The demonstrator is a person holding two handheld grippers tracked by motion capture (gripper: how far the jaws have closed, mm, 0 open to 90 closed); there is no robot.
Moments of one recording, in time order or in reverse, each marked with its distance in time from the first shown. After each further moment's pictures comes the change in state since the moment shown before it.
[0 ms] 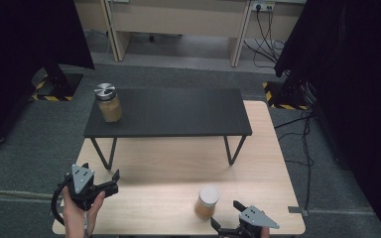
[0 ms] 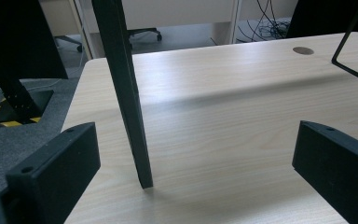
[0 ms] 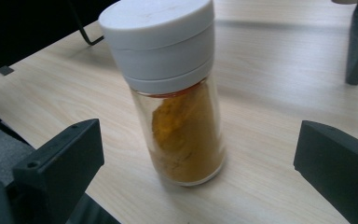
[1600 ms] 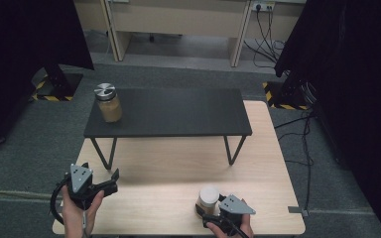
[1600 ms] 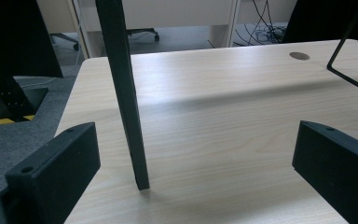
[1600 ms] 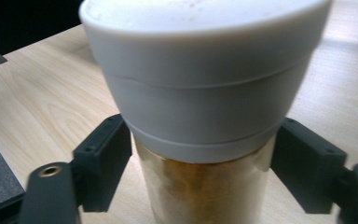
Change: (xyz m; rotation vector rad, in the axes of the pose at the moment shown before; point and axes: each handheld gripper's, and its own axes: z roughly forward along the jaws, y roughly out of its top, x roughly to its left) left arm 0.005 0.001 0.000 -0.005 -0.016 -0.029; right arm 0.000 0.006 0.055 -0.009 0.037 -0.090
